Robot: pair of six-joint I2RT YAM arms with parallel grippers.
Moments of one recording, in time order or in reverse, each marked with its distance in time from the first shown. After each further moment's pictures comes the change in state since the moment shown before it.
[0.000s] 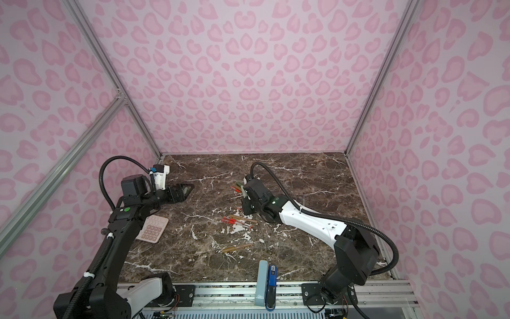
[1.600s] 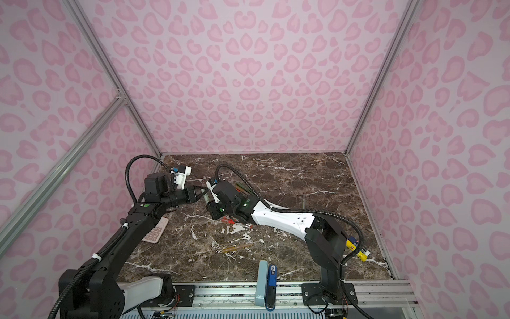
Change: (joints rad) left arm -0.196 0.083 -0.038 0.156 0.076 -0.188; right arm 0.161 0.250 0.254 0.122 -0.140 -0.008
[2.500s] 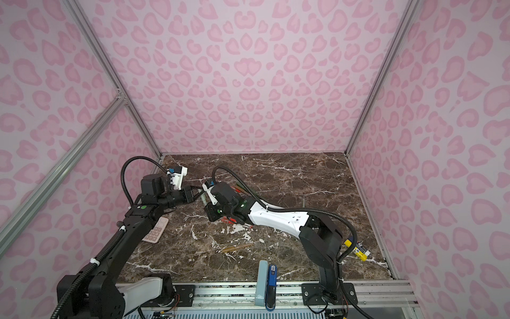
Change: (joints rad) left arm 0.043 -0.027 -0.010 -0.025 -0.010 -0.019; right arm -0.004 0.037 -0.017 0.066 -0.061 -0.019
